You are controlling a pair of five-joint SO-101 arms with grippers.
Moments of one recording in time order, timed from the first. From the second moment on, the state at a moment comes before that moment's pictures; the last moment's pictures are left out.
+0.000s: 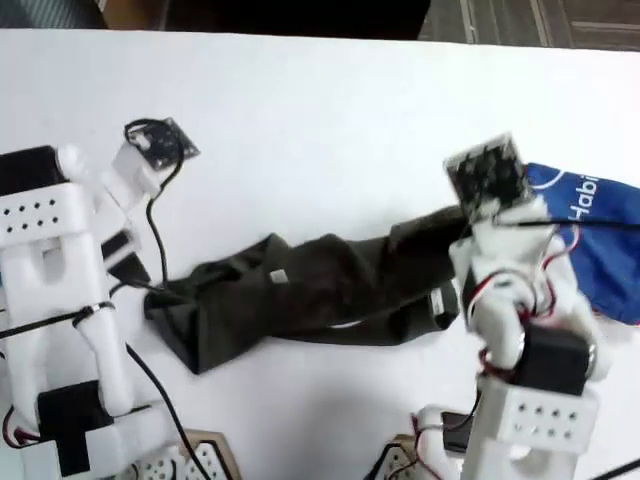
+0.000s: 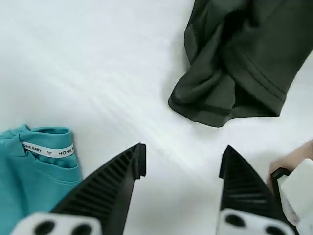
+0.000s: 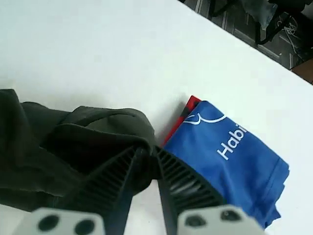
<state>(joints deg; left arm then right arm) -21.9 -11.6 3.0 100.9 -61.2 4.9 -60.4 33.3 75.3 34.3</state>
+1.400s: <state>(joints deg) 2.2 11.8 8.3 94.5 -45.1 5.0 -73.0 56.0 67.3 35.6</state>
